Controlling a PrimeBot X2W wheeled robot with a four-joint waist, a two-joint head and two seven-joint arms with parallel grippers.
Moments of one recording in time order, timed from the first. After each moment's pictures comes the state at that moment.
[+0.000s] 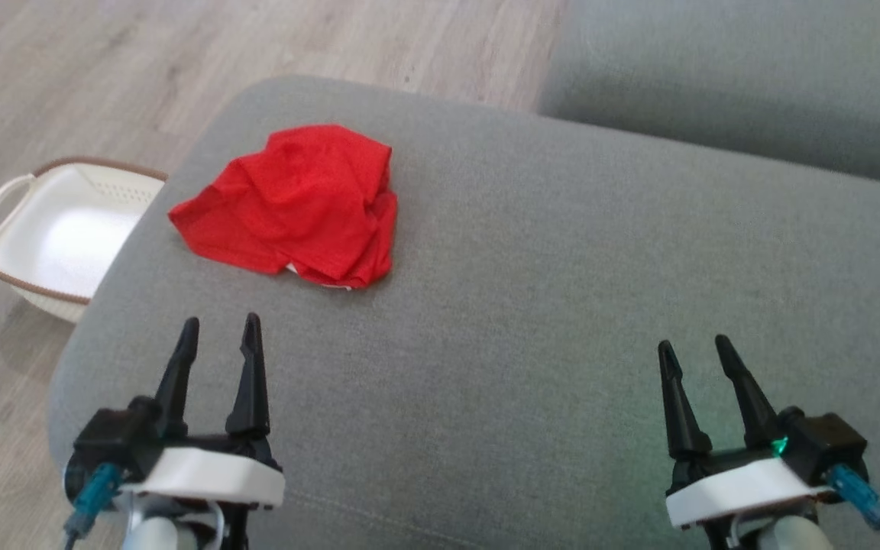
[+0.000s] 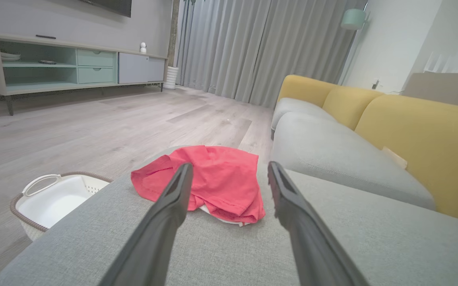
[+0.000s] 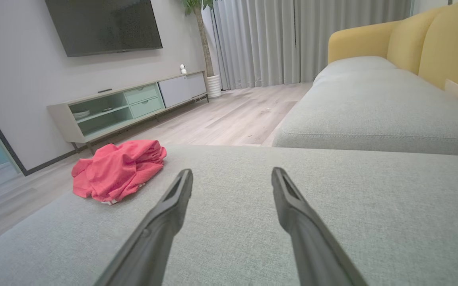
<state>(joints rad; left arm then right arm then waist) 0.05 0.05 -0.14 0.05 -0.24 0.00 -0.25 0.05 -0.04 0.11 0.21 0.21 0.13 -0.25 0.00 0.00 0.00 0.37</state>
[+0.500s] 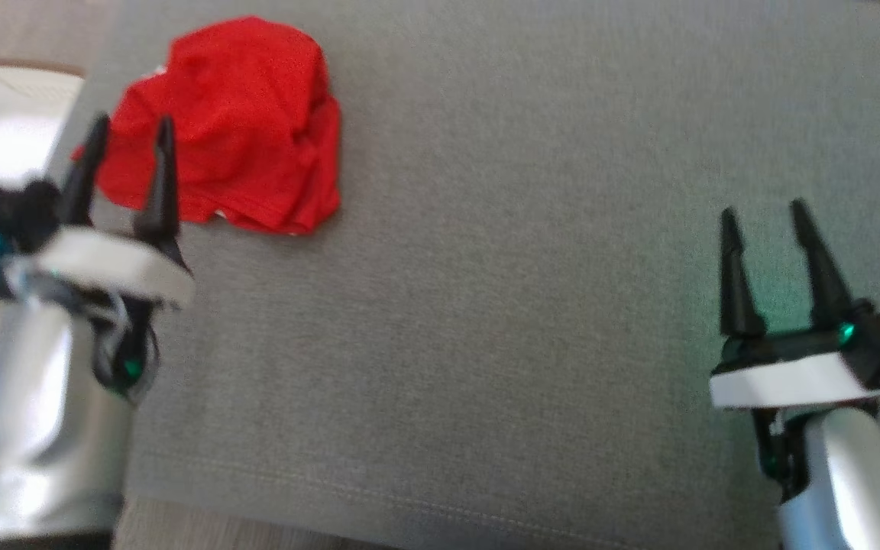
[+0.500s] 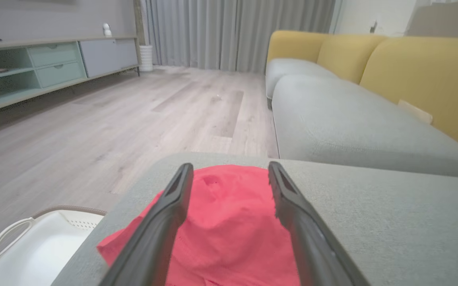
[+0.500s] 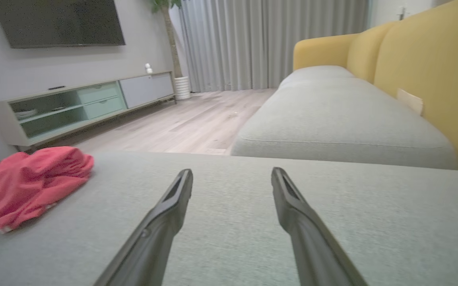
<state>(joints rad) -0.43 0.18 -0.08 0.37 -0.29 -0.12 -0.23 -0.14 -0.05 0.00 0.14 0.07 0.13 -0.25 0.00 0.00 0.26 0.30</state>
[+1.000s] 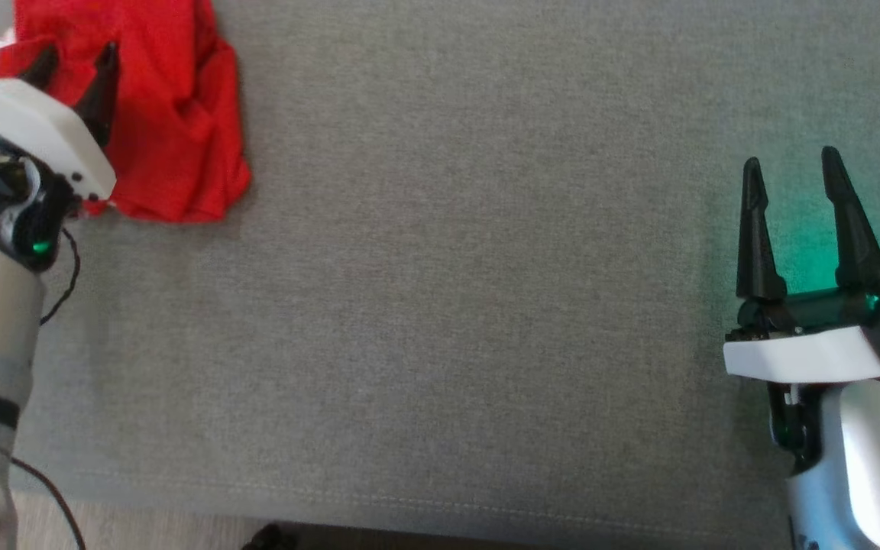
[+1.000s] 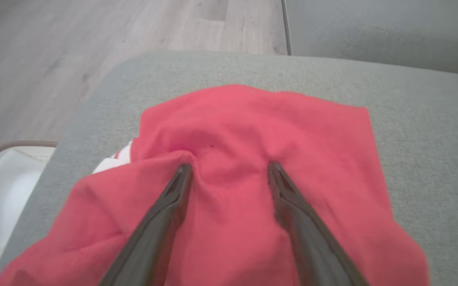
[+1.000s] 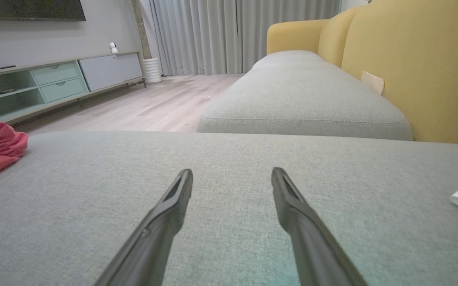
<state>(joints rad) -0.87 0.38 -0.35 0.81 -0.58 -0.13 0.05 -0.20 -0.05 -0.03 0.05 0.01 0.13 -0.25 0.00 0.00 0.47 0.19</state>
